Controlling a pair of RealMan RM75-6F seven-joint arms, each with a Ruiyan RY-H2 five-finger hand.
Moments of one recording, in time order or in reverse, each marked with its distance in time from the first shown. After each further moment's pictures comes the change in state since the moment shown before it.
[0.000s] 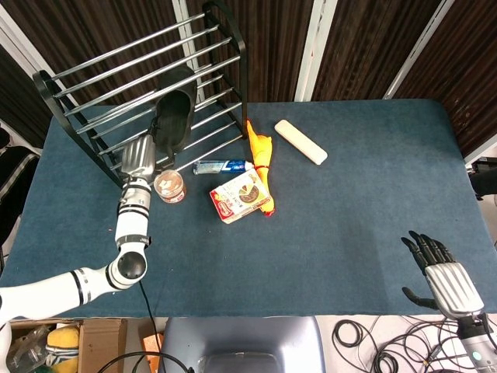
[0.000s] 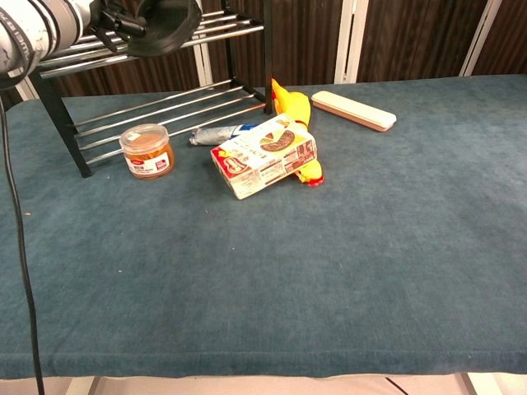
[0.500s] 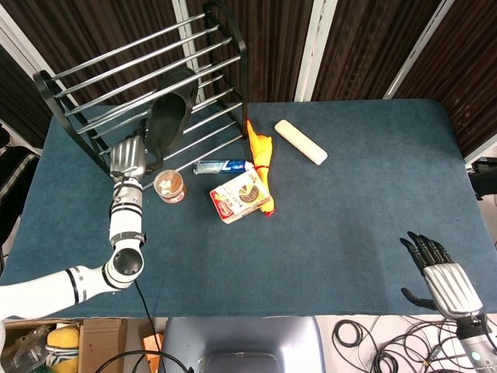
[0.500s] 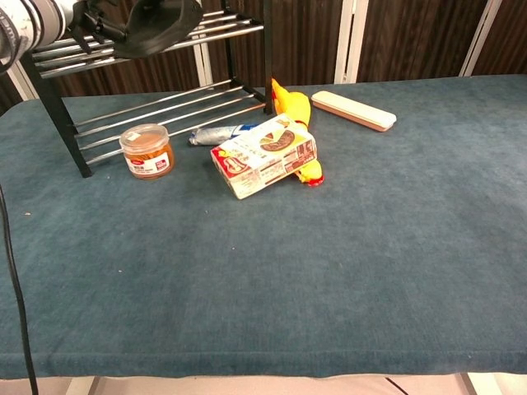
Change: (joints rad) left arm -0.007 0.036 -0.003 -0.023 -0.107 0.054 0.164; right arm 0.002 -0.001 -0.003 0.000 -0.005 -0.002 -0.001
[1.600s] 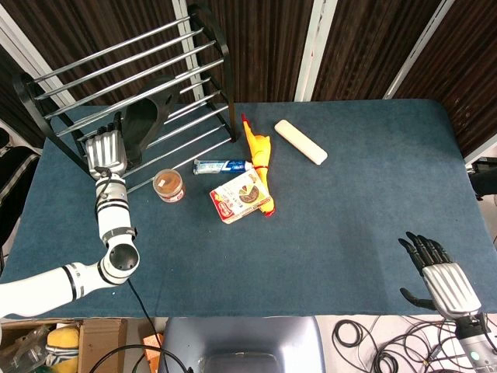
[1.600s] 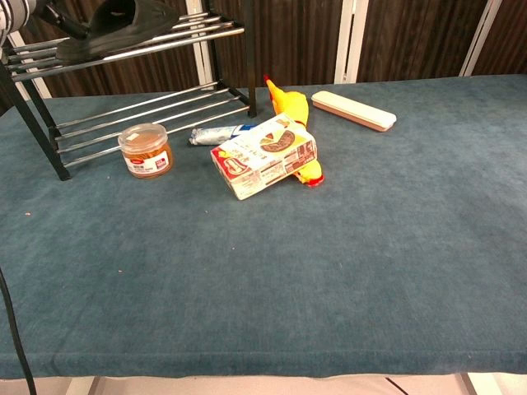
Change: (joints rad) left arm -0.008 0.021 0.027 0.049 -0.046 0.110 0.175; right arm 0.004 -0.002 -0.002 0.000 -0.003 -0.005 -0.003
